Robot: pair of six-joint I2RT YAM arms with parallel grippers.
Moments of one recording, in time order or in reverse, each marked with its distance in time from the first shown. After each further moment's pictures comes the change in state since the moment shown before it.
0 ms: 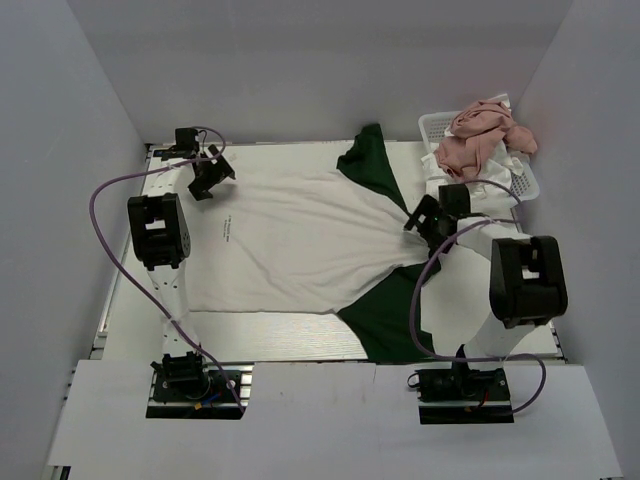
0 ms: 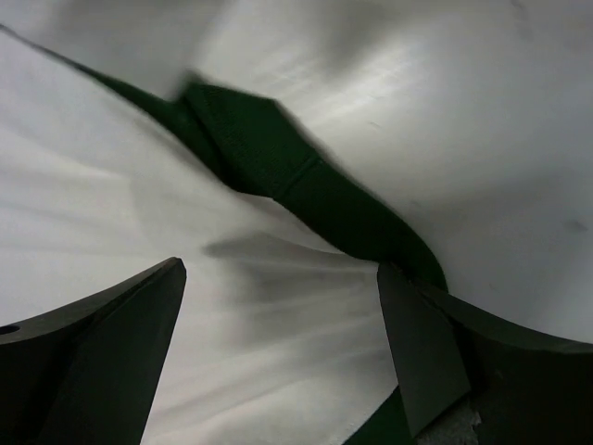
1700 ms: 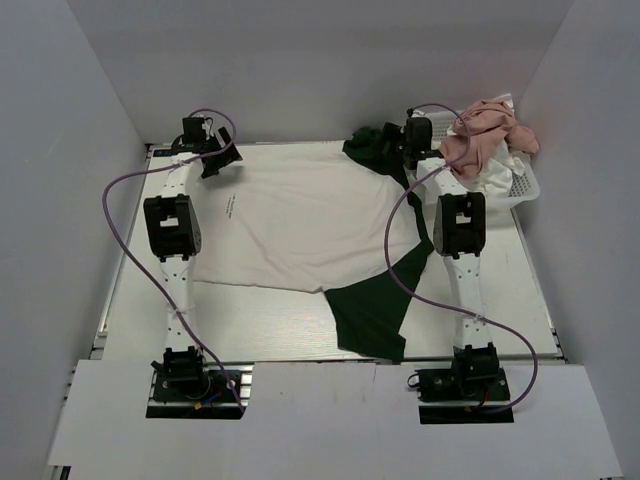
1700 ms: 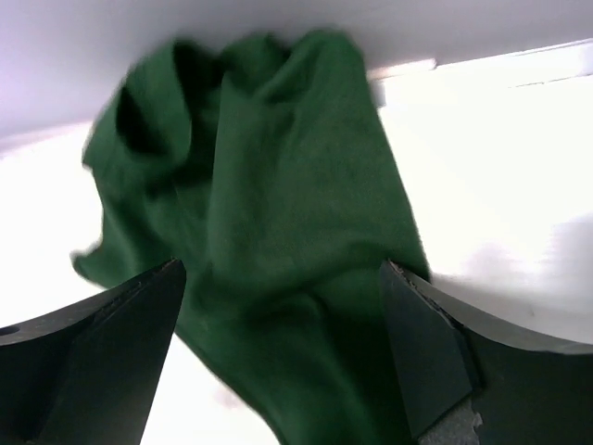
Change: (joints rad) left arm -0.028 0.259 0.401 0.068 0.067 0.125; right arm 0.037 0.969 1.382 0.011 -0.089 -0.198
